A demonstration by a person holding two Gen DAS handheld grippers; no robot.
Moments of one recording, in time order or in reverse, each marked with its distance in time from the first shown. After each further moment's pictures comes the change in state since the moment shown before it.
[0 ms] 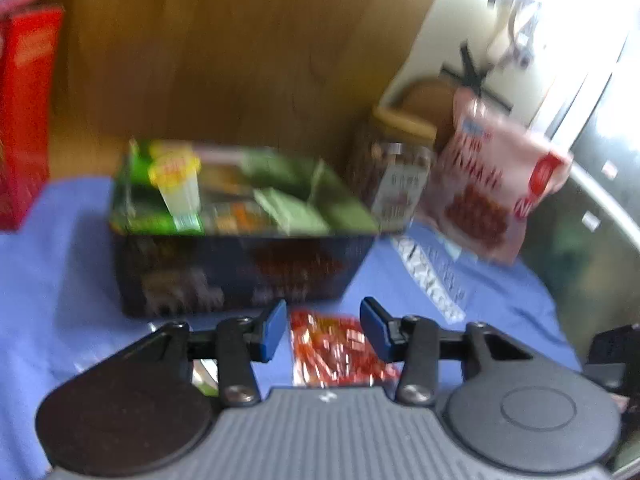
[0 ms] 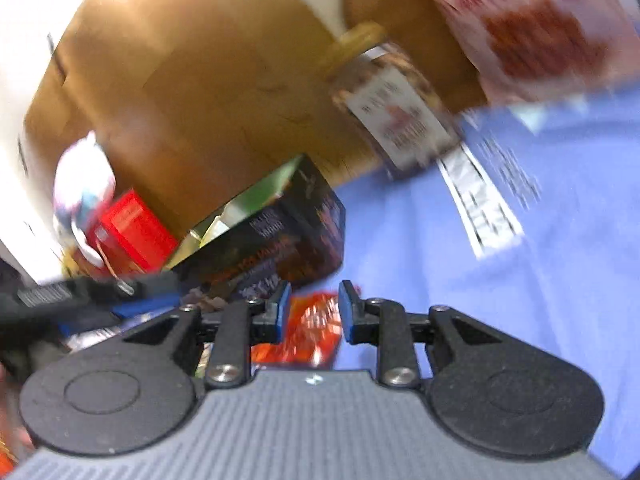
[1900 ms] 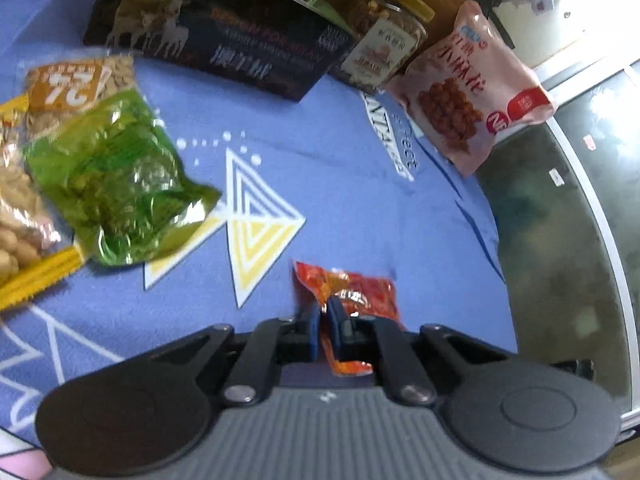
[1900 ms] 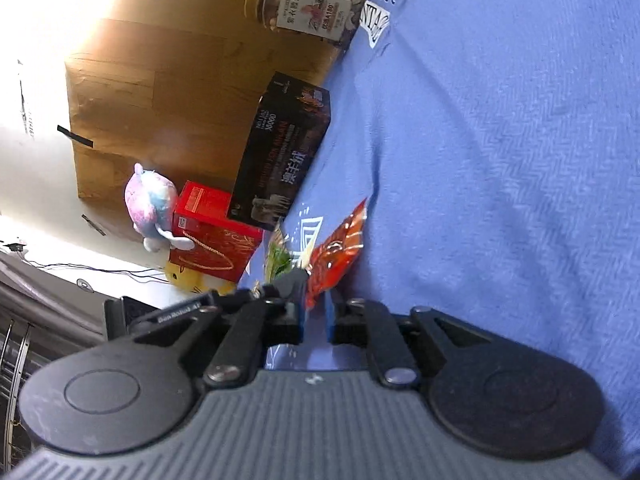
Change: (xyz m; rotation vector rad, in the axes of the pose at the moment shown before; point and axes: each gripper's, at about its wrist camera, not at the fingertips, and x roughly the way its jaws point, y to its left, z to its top) left arm -0.003 -0.010 -0.092 -0.269 0.284 -0.193; right arm -0.094 -0.040 -0.079 0.489 0.187 0.239
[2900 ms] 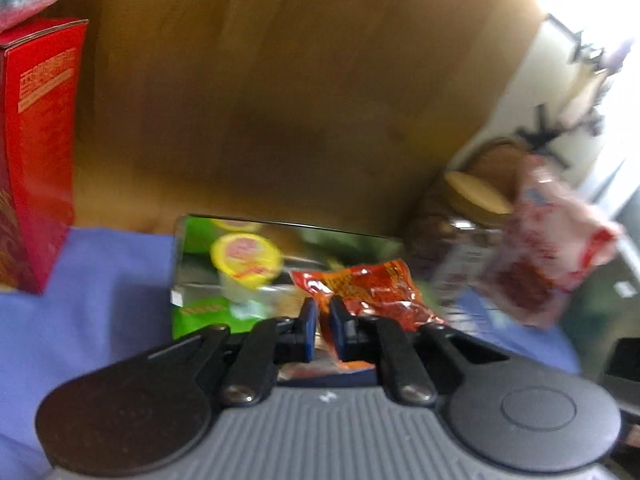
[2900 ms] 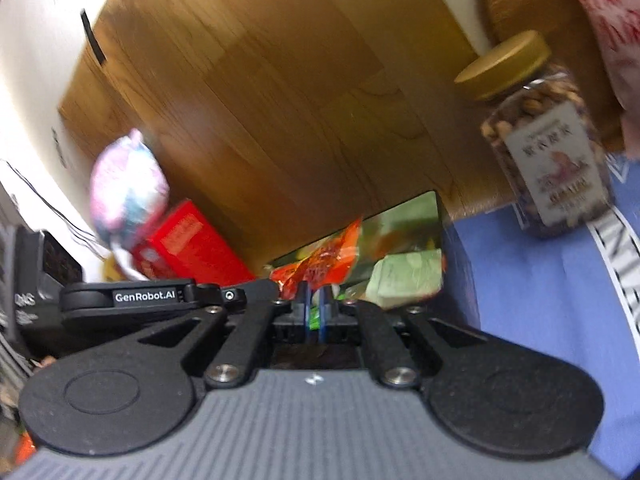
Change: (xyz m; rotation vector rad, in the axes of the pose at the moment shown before) left arm -0.045 0.015 0.181 0.165 -0.325 0.285; right arm 0.189 0.140 0.101 -0.633 -0.080 -0.130
